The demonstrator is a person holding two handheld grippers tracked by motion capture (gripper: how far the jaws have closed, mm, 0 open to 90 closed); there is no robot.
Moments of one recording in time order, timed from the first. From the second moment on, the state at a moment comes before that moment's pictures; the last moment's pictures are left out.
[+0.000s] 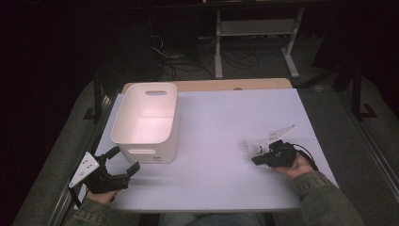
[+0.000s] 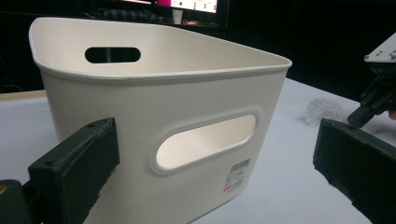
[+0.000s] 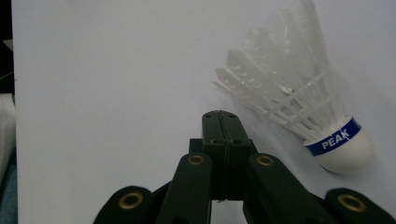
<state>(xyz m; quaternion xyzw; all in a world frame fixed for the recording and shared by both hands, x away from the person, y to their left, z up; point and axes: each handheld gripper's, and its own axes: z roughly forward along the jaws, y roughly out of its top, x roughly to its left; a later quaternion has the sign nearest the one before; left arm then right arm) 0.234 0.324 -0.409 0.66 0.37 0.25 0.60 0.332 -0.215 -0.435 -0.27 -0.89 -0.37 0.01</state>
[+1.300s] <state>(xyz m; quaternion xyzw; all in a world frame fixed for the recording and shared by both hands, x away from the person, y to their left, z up) 0.234 0.324 -0.409 0.66 0.37 0.25 0.60 0.354 -0.211 -0.440 -0.31 -0.87 -0.39 -0.01</state>
